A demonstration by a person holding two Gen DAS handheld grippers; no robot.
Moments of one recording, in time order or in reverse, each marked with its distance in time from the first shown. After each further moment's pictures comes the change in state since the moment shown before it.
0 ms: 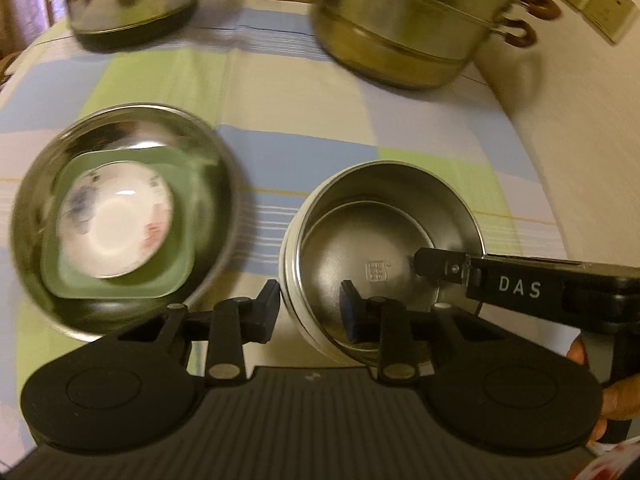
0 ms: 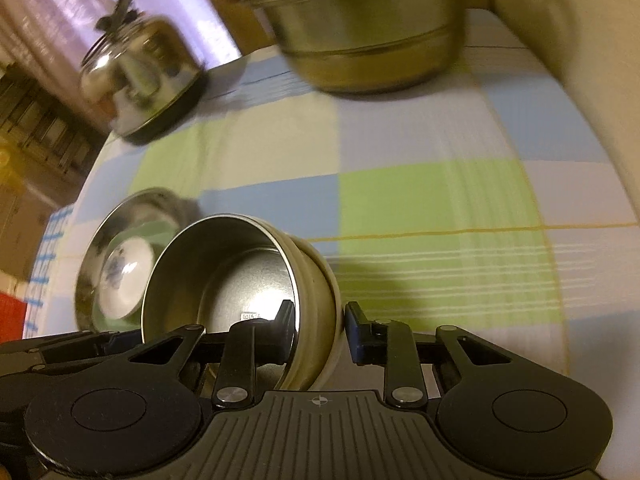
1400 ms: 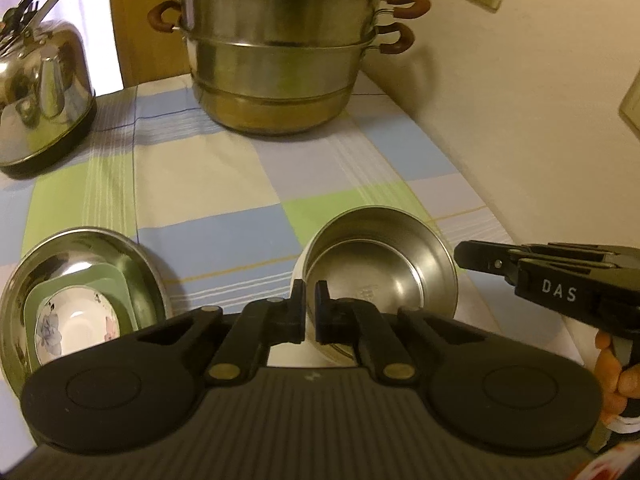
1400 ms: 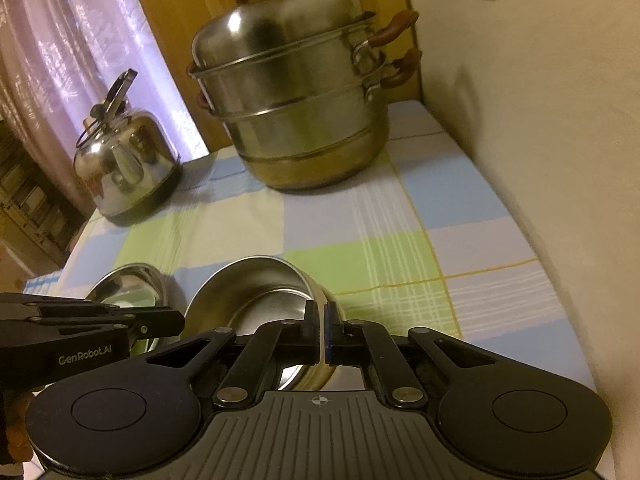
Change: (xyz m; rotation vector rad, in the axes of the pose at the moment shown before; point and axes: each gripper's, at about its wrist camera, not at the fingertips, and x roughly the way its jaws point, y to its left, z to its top) left arm -0.025 -0.057 0.021 0.313 -0.104 -0.130; right arm -0.080 -0.033 -0.031 0.045 -0.293 -0.095
